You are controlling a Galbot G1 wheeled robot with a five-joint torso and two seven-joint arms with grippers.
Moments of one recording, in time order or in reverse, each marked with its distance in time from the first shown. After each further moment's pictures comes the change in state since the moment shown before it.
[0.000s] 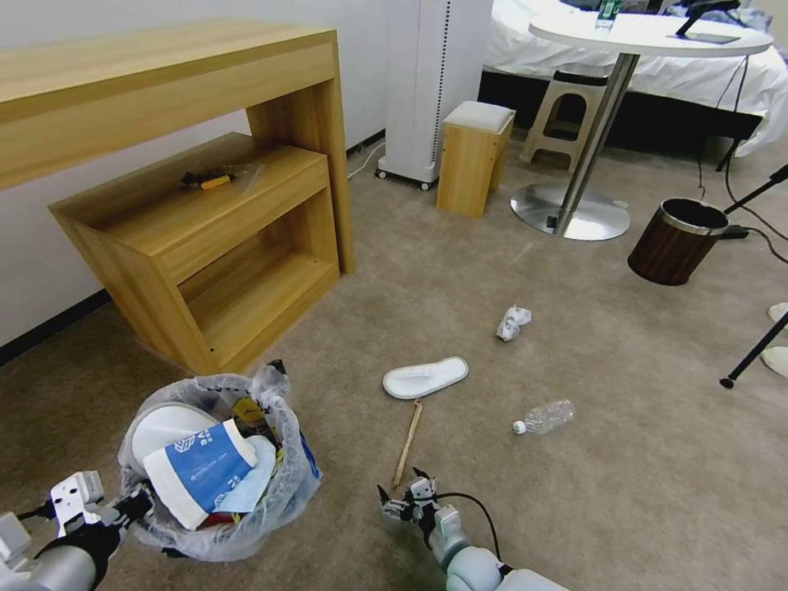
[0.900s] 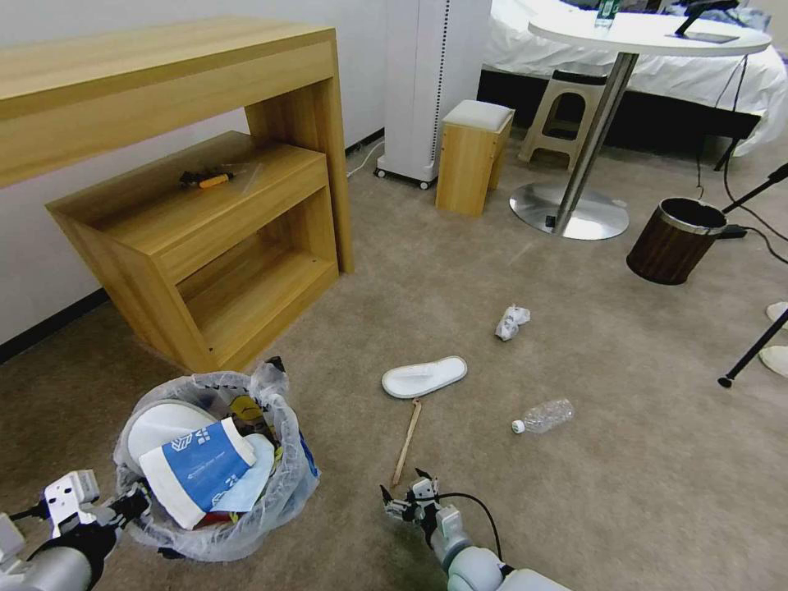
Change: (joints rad) left arm 0.004 0.000 -0.017 -0.017 -0.004 0.002 -0.007; right arm 0.005 0.018 -0.001 0.000 0.027 -0.005 0.006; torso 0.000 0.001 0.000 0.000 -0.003
